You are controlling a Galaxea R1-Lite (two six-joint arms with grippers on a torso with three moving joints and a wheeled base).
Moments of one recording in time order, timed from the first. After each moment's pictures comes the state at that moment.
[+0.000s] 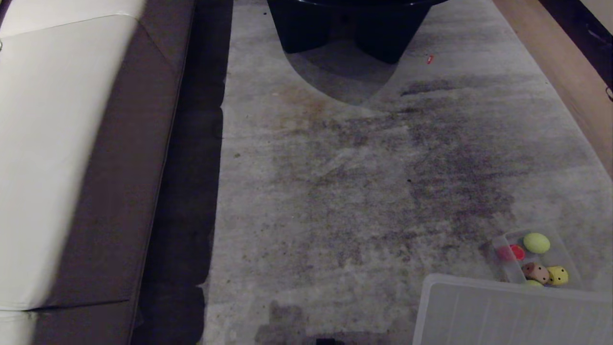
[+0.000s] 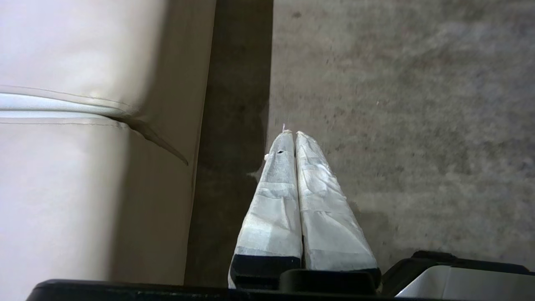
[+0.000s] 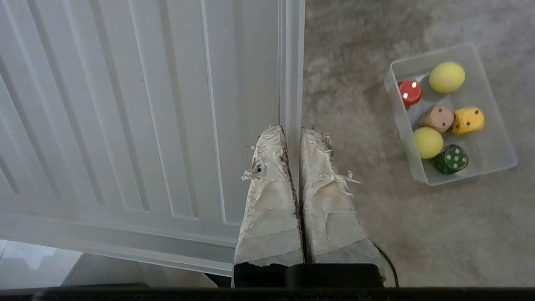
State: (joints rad) left arm 0.00 0.00 0.00 0.00 0.05 -0.05; right arm 0.01 0.00 -0.08 0.20 -0.02 0.07
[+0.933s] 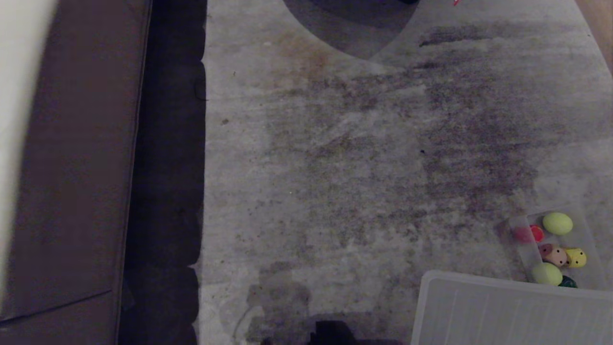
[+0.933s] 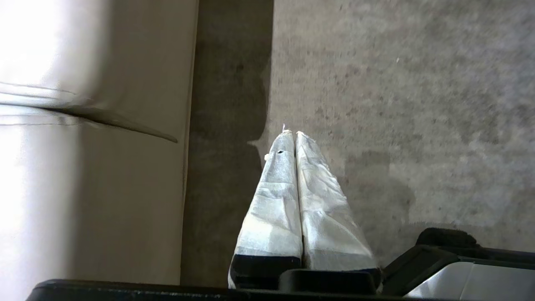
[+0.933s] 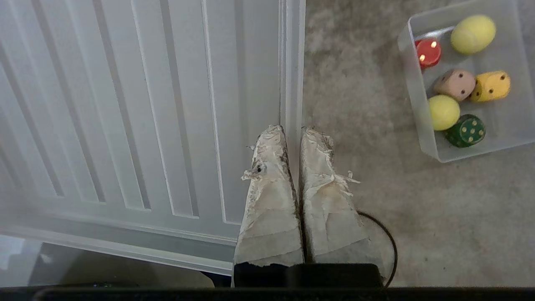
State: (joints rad) left arm 0.00 0.00 0.00 0.00 0.05 -0.05; right arm 0.01 0.00 -0.08 0.20 -0.02 0.07
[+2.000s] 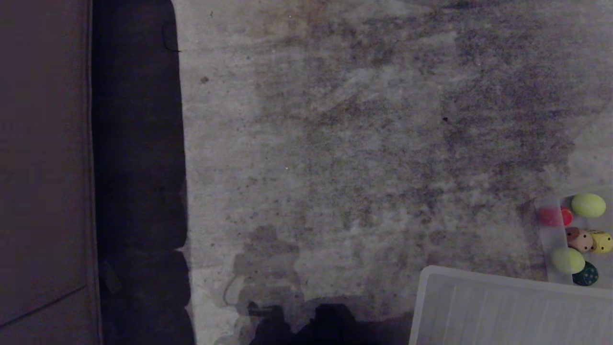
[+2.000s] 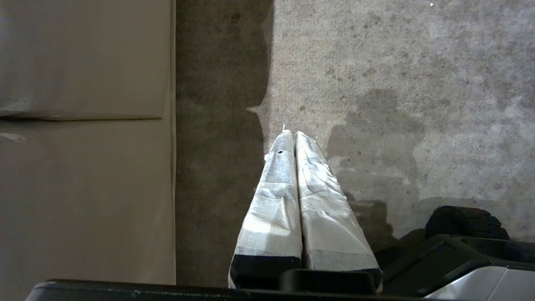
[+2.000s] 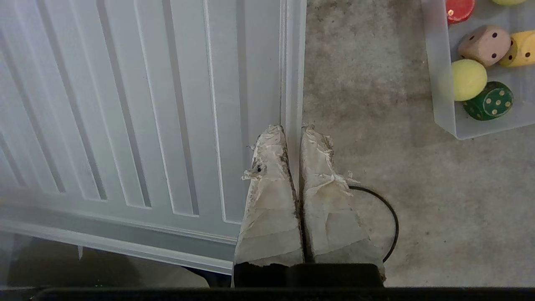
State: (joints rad) left arm 0.00 0.00 0.00 0.00 0.05 -0.05; right arm 0.01 0.00 -0.08 0.20 -0.02 0.07
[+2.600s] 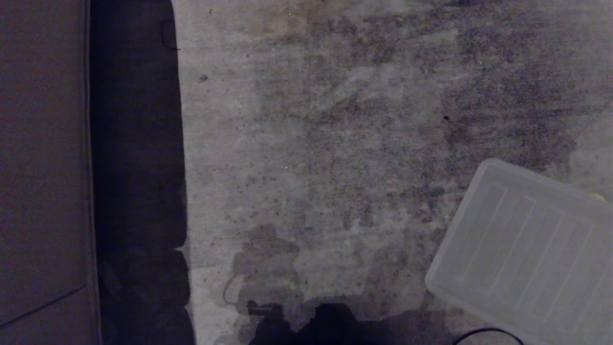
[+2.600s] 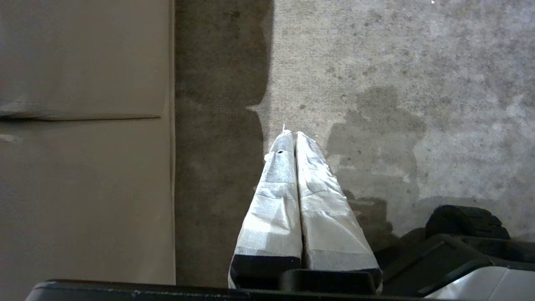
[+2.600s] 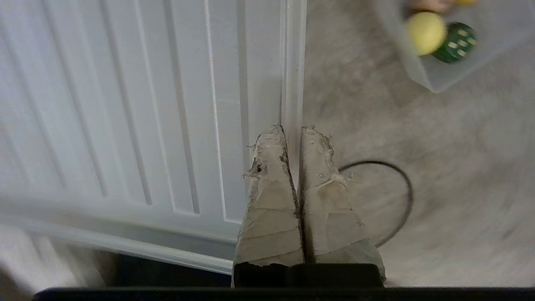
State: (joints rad) left arm 0.00 0.00 0.00 0.00 0.05 -0.05; right arm 0.00 0.37 -0.30 0.13 -0.20 0.38
